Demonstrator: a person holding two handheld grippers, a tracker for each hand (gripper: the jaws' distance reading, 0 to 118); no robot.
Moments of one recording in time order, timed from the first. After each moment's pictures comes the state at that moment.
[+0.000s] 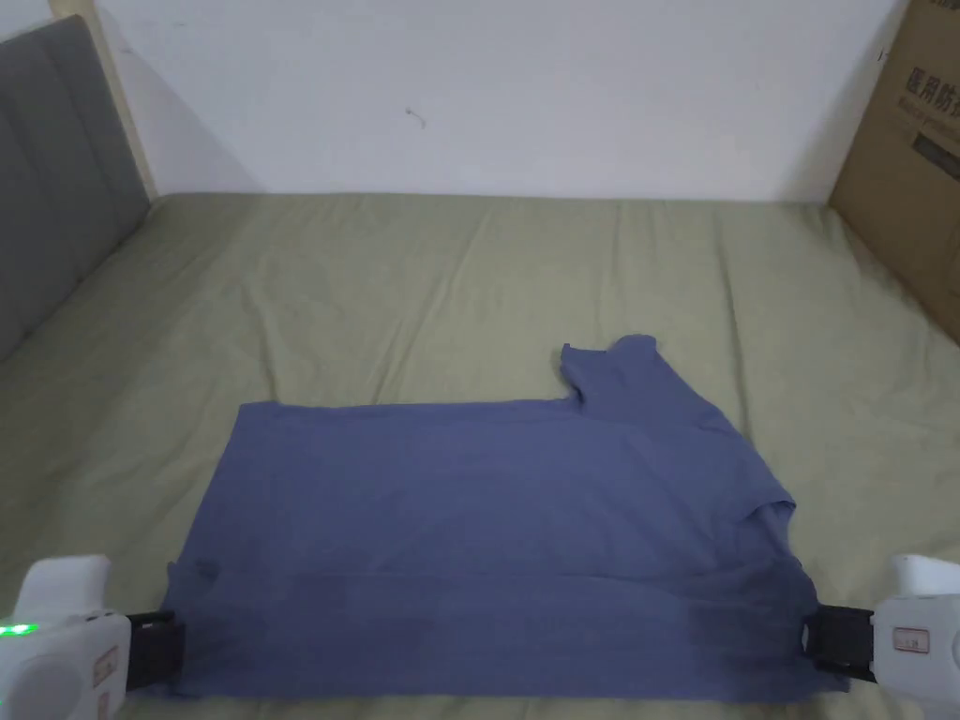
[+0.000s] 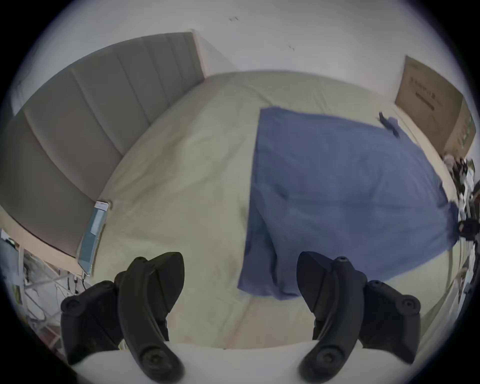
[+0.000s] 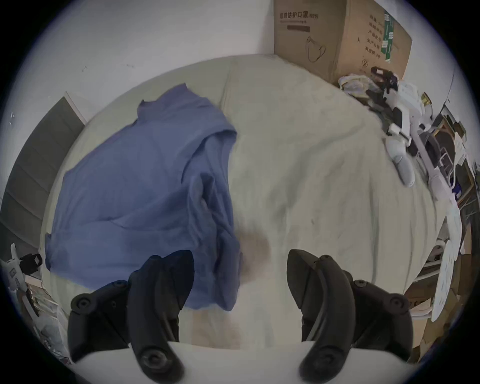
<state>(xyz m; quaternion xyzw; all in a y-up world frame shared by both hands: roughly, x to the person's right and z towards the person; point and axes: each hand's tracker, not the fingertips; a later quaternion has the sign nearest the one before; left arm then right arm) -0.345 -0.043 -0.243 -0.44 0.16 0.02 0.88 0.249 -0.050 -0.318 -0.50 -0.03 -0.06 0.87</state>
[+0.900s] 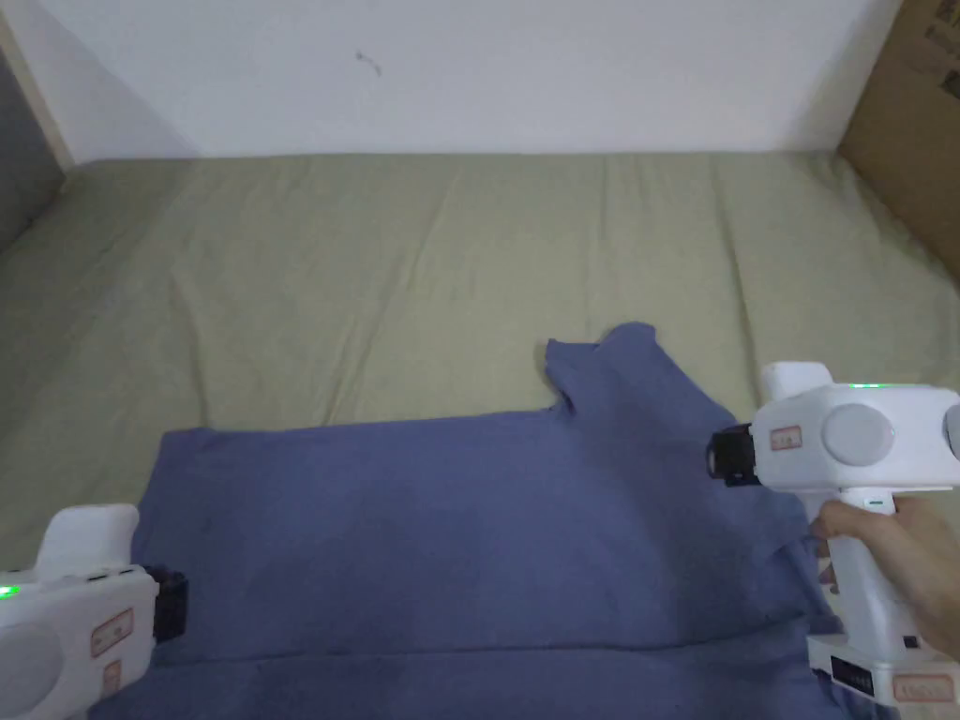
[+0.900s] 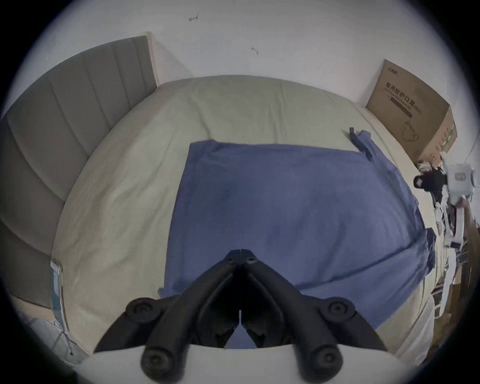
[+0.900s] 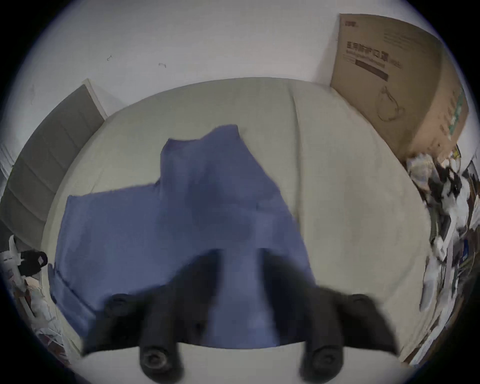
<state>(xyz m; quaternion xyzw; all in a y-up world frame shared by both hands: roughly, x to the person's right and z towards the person) -0.305 -0.039 -0.379 -0.45 0.05 0.04 0.89 0.188 -0.036 -0.556 -0.48 0.06 0.00 0.88</state>
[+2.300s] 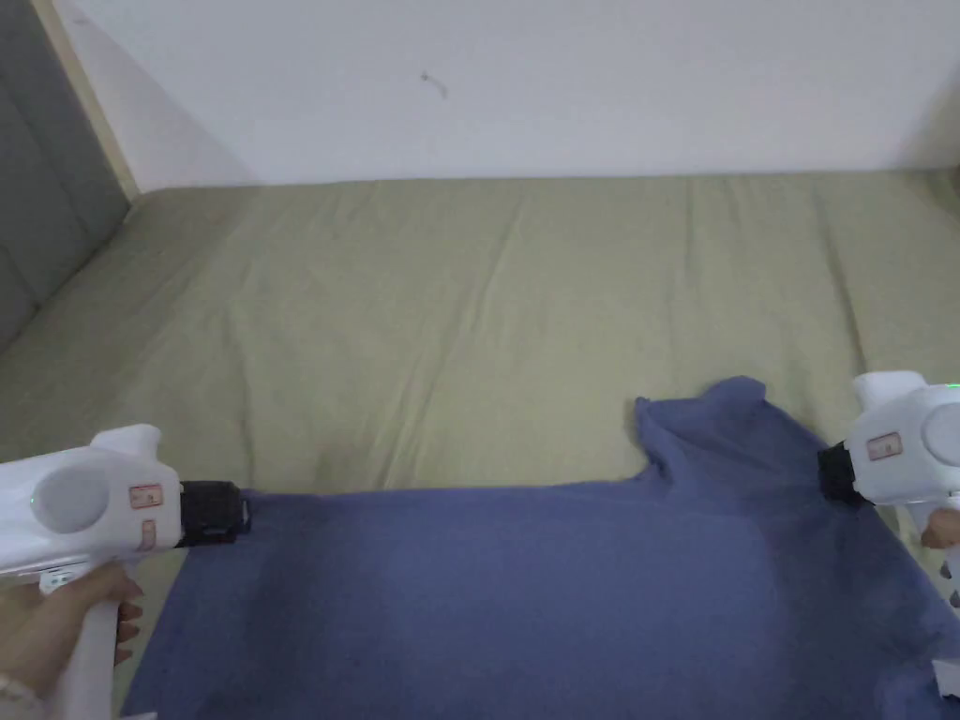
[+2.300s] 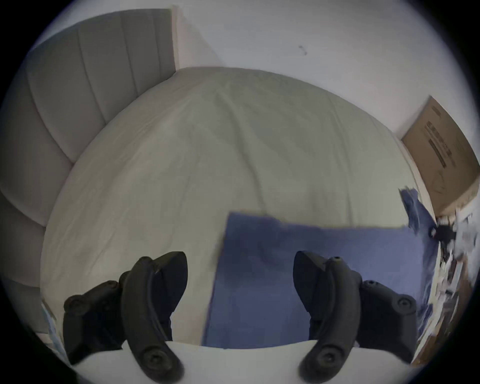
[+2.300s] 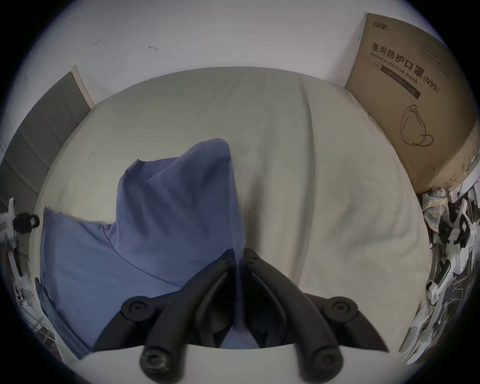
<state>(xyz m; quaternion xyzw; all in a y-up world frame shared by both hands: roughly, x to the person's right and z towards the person) -0.403 -0.074 -0.552 -0.48 0.11 0.13 0.86 0.189 -0.065 -0.648 -0.51 0.06 0.04 0.86</state>
